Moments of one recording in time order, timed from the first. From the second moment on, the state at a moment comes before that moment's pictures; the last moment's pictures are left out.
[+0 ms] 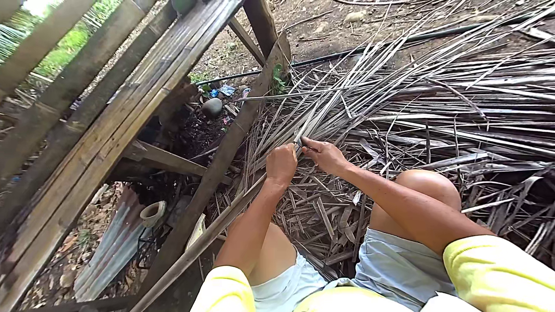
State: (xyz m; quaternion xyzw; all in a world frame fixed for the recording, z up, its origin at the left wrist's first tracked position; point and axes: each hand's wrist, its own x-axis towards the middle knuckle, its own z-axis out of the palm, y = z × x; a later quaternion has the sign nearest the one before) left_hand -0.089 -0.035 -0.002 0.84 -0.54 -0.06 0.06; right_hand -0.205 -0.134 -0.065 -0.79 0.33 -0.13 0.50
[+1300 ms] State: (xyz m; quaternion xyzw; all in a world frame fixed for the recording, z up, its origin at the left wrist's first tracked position) left_hand -0.060 -0.020 0.012 0.76 -0.53 -0.29 0.23; right_hand -0.232 -0.185 -0.062 -0.48 0.36 -0.30 0.74
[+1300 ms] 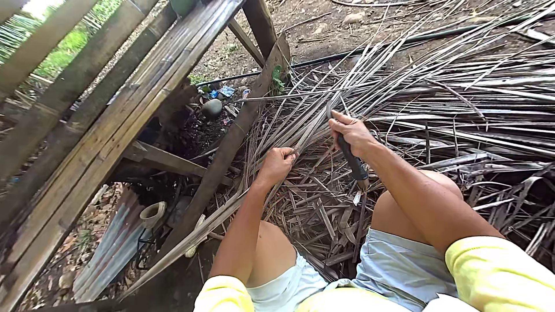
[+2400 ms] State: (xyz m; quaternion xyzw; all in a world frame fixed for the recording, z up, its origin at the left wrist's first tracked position) left_hand -0.100 -0.011 -0.014 0.77 -0.62 0.12 0.04; right_hand -0.218 -0.161 -0.064 -0.48 0.32 -0.24 0.78
